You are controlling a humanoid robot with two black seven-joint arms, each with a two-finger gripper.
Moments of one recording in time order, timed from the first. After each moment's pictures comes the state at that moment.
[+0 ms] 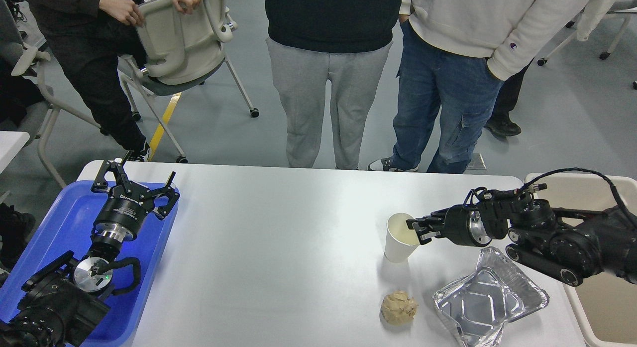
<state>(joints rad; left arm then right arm) -0.56 0.27 -0.94 -0.27 -0.14 -0.79 -0.32 1.01 -0.46 -0.12 0.92 -1.58 0.05 0.31</state>
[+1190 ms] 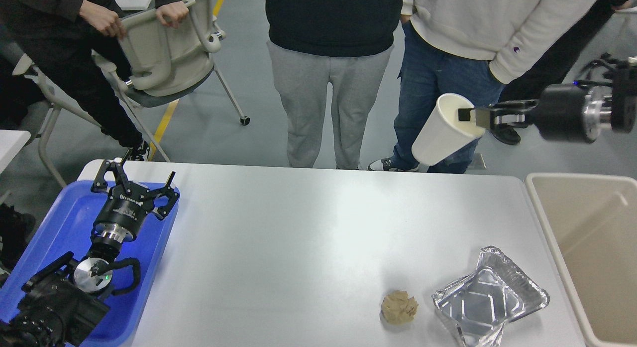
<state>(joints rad) -0.56 0.27 -0.94 -0.27 -0.14 -0.79 -0.32 1.50 -1.04 -0.09 1.39 -1.20 0.27 0.32</state>
